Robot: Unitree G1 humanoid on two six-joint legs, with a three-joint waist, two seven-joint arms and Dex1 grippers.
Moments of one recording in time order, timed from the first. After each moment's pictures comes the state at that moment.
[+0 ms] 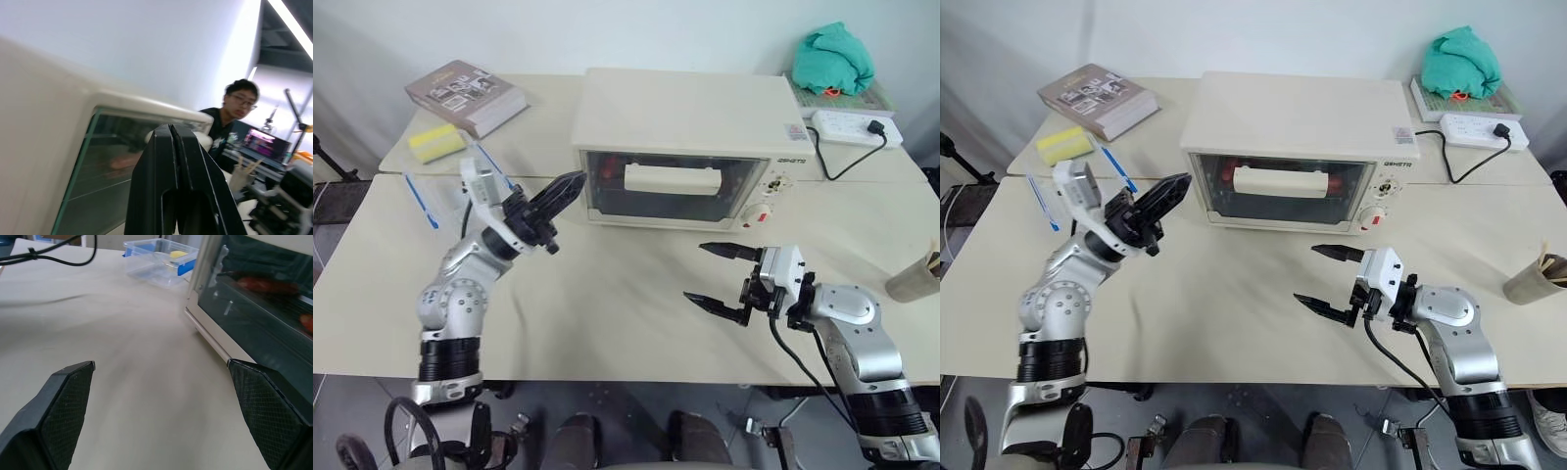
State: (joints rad) left arm -0.48 0.42 0.24 -0.04 -0.84 0.44 -0.84; right arm -0.23 -0.58 -0.03 -0.11 0.41 -0.01 1.06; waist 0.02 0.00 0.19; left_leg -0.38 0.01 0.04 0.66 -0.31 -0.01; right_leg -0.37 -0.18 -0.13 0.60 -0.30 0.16
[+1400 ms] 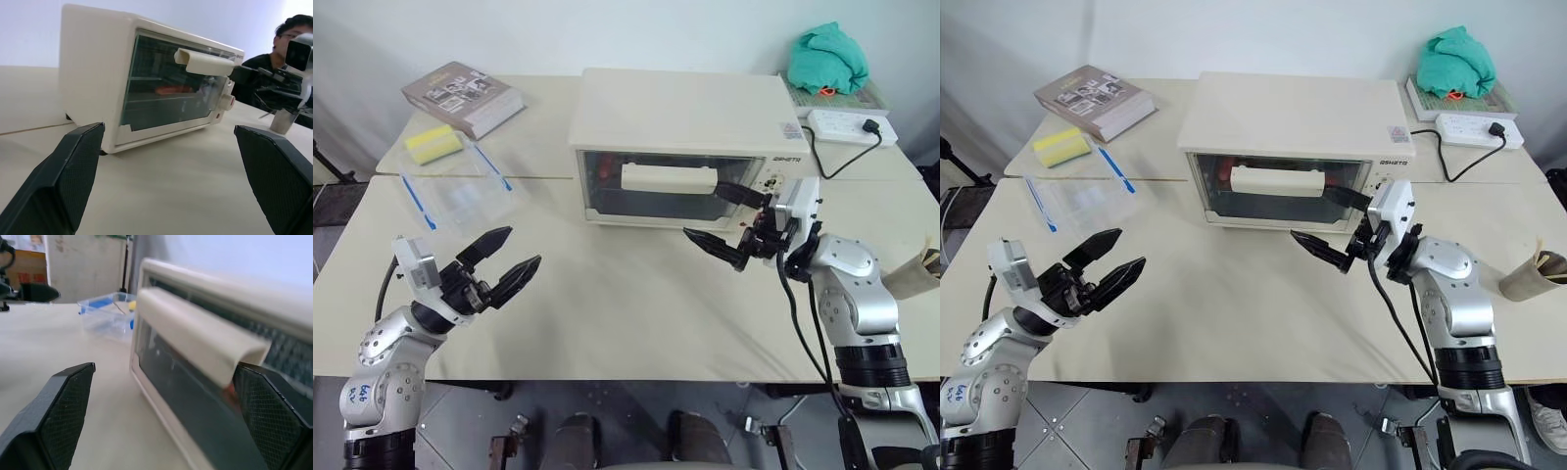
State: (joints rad) left arm -0.04 0.50 0.37 -0.24 -0.78 0.27 -0.82; right arm -0.51 -0.53 -0.07 0.01 0.49 0.08 1.01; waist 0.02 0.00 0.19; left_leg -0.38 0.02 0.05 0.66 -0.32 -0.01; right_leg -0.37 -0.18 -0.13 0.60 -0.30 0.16
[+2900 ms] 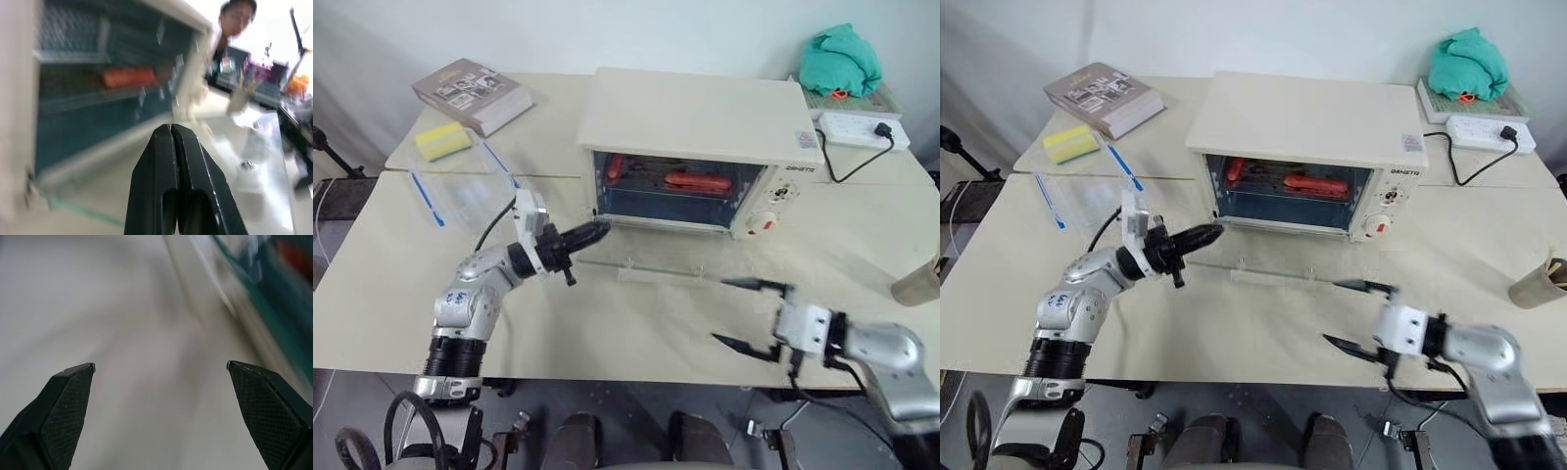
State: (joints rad) left arm -0.47 0.42 0.03 0.14 -0.54 0.33 -0.95; right arm 0.14 -0.75 -0.20 -0.08 0.23 -0.37 1.05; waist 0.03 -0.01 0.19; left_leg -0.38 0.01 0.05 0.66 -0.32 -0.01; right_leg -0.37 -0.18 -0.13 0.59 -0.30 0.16
